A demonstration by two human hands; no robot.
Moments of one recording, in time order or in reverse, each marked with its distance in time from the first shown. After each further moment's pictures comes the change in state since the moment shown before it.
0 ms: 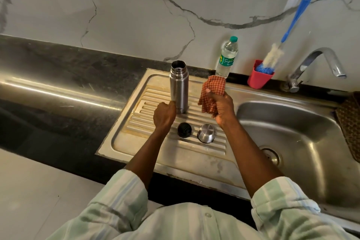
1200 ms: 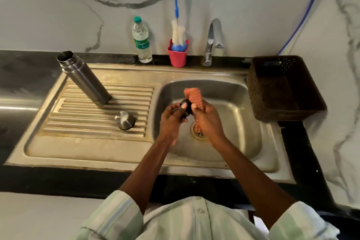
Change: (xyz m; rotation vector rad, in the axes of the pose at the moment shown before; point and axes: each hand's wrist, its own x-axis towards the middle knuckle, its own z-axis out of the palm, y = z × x) left_hand -0.212 0.057 0.216 -0.774 -0.589 0.041; right_hand -0.103 -0.064 -0.249 -0.512 0.044 -0.264
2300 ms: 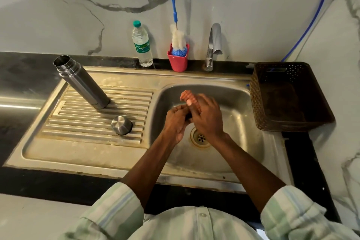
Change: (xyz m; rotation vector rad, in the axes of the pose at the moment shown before) left_hand 0.025 0.011 0.039 -0.043 0.016 -0.154; right_hand 0.056 0.036 -0.008 -0.671 0.118 -0.472
